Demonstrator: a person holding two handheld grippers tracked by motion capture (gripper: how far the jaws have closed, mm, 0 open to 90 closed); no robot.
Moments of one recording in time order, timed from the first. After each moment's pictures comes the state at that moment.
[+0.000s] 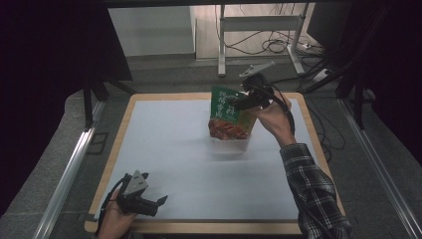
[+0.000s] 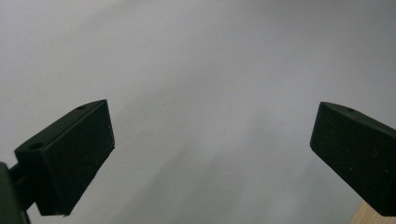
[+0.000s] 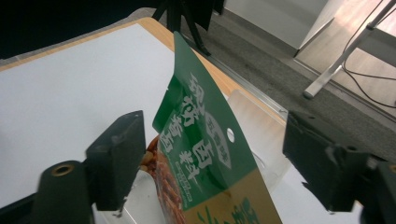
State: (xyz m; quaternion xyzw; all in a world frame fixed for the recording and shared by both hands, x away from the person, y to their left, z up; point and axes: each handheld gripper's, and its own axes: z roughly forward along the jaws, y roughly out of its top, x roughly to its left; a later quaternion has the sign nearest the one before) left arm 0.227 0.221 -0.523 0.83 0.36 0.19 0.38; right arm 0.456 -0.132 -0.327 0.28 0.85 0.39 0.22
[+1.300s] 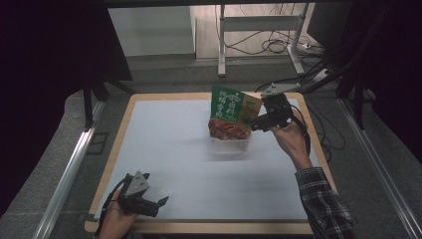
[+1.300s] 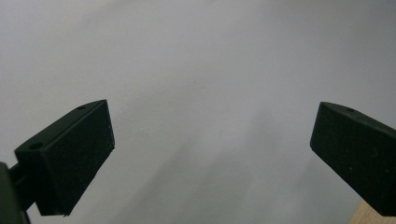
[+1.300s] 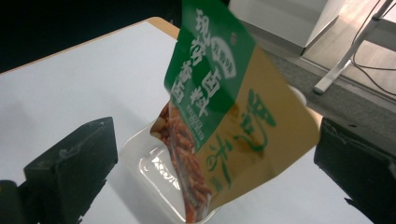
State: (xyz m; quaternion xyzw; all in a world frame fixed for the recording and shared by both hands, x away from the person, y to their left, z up) left arm 0.227 0.218 -0.524 0.83 0.35 0.19 0.38; right arm 0.418 -0.184 -0.355 0.30 0.83 0.42 0.20
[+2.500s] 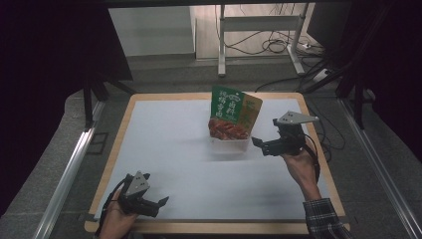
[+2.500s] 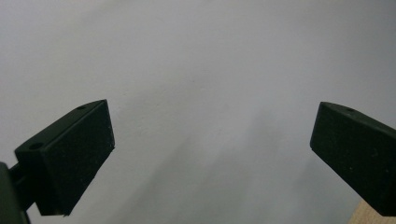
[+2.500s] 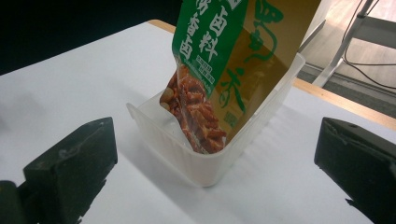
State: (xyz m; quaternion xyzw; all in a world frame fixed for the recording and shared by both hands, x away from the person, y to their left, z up) left arm 0.227 0.218 -0.525 0.83 0.35 0.19 0.38; right arm 0.366 -0.221 -0.399 0.32 0.80 0.46 0.21
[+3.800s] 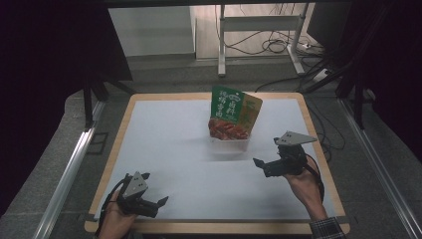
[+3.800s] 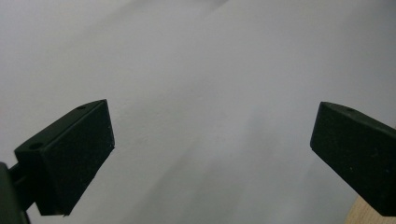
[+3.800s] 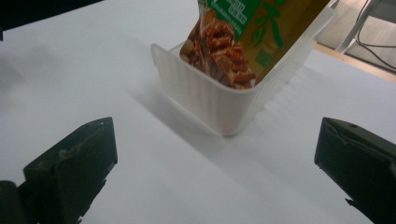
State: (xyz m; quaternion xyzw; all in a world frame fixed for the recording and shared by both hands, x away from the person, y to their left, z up) left arm 0.224 0.220 -0.523 0.83 0.34 0.20 0.40; right arm 0.328 -0.228 -0.428 0.31 0.83 0.42 0.19
